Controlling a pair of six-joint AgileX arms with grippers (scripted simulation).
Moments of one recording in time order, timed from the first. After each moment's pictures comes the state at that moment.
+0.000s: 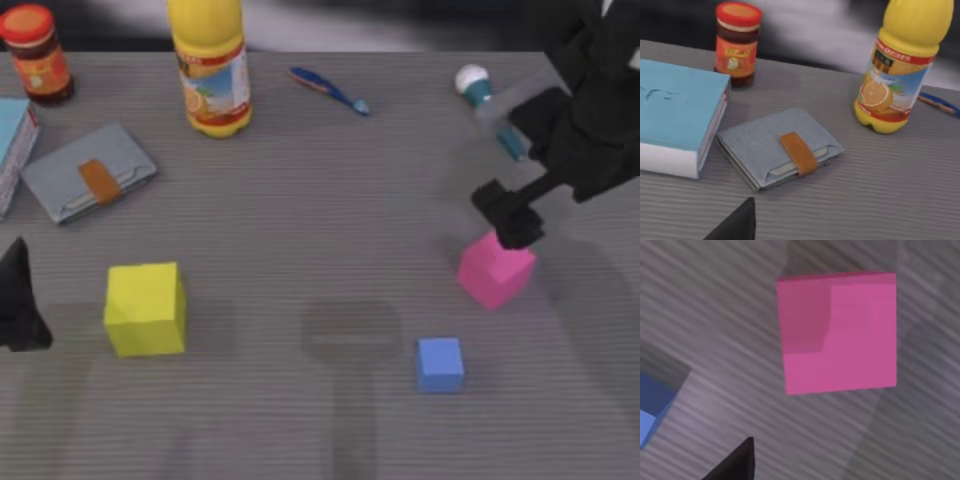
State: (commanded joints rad) left arm -0.08 0.29 0.24 -0.19 -0.02 -0.19; right arm 0.33 1.91 1.50 -1.01 0.00 -0.25
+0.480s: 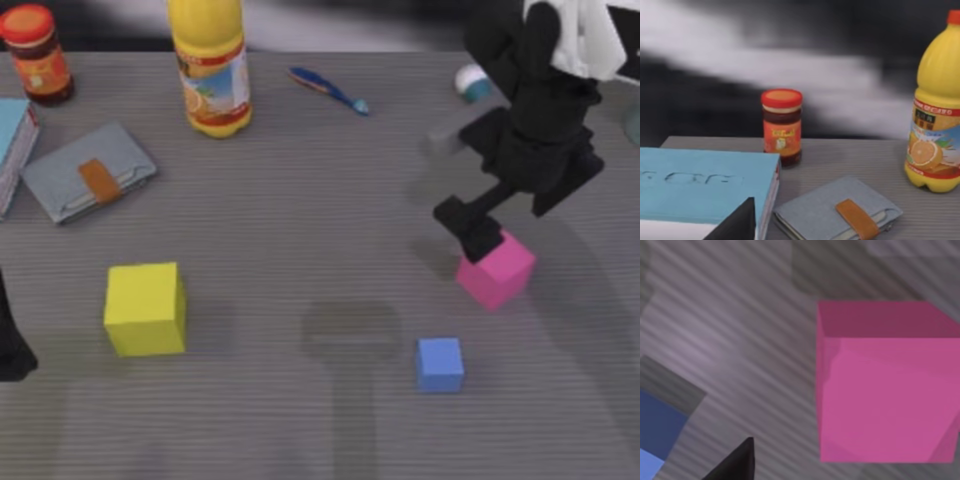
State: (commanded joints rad) left arm 0.02 0.00 0.00 0.00 0.00 0.00; right arm 0.37 2.16 1.71 -1.13 0.00 -0.28
